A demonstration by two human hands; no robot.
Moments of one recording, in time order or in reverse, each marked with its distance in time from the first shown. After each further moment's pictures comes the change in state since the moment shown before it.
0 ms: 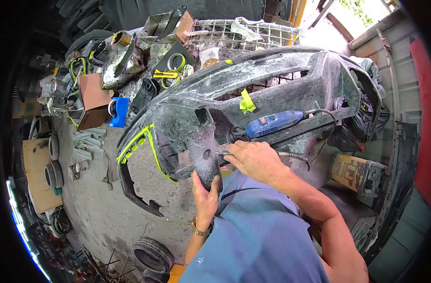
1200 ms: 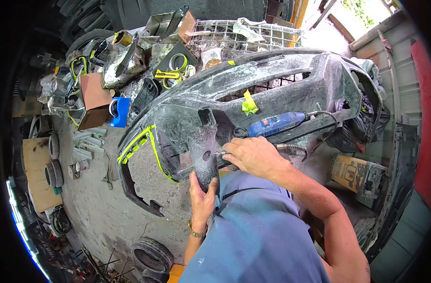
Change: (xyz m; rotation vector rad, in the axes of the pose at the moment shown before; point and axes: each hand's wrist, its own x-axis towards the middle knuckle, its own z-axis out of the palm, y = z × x) left_hand 0.006 0.016 -0.014 0.004 -0.017 -0.058; right_hand 0.018 -0.002 -0.013 -0.032 -0.136 -0.032
